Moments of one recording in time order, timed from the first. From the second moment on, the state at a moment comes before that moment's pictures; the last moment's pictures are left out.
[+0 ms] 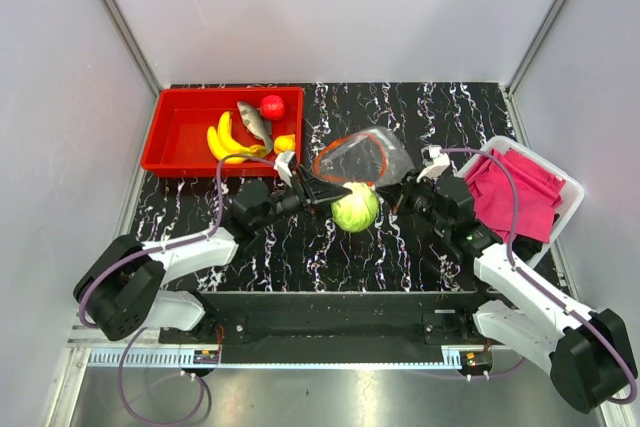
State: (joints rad) left arm -0.71 1.31 0.52 0.87 0.43 -1.66; right arm 0.48 0.92 0.50 0.21 -0.17 0.56
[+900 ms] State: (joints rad) left arm -0.18 1.34 1.04 -0.31 0.09 -0.67; right arm 0.48 0.95 0.59 -0.10 -0.14 0.47
